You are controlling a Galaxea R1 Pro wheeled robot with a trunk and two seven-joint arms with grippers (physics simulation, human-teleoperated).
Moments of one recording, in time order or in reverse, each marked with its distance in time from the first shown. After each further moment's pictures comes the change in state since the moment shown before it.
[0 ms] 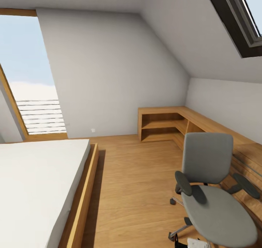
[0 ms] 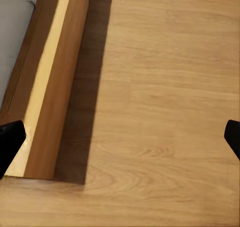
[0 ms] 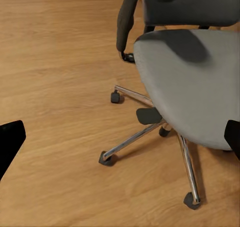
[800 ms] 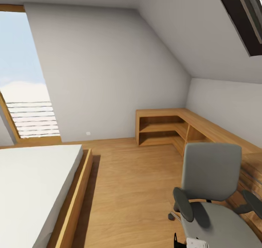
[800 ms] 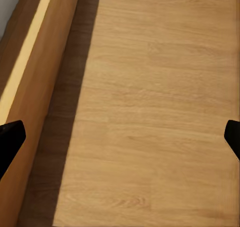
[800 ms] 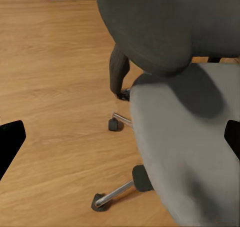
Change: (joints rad) left arm -0.001 0.007 -0.002 -0.011 0.003 -0.041 -0.003; right arm -0.003 0.002 0.008 0.004 0.000 0.001 0.021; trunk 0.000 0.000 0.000
